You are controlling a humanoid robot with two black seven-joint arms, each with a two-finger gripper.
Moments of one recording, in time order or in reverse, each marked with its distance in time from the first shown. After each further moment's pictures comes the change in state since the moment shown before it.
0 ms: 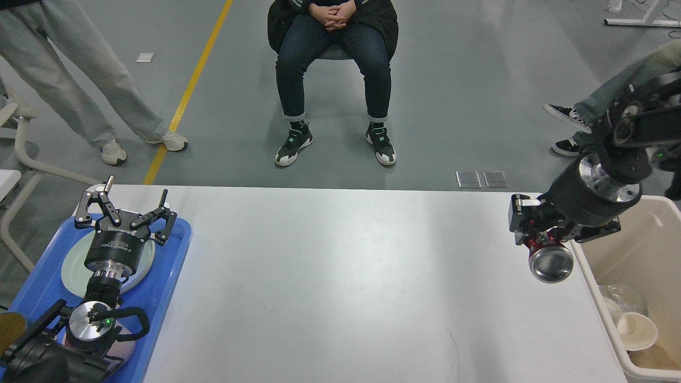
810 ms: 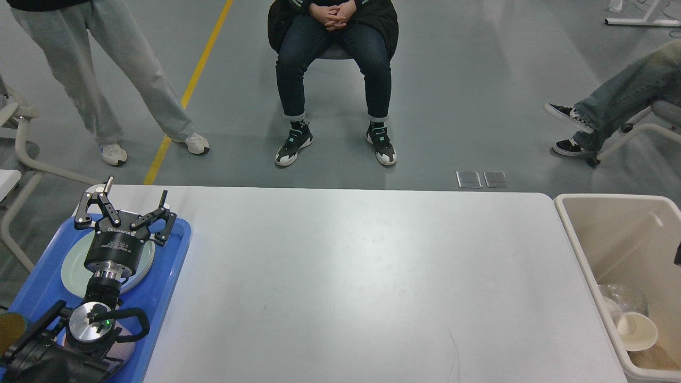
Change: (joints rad) left arm 0.003 0.000 0.000 0.000 0.000 0.000 -0.002; right arm -0.768 -0.435 0.075 -0.709 -0.077 -0.110 0.004
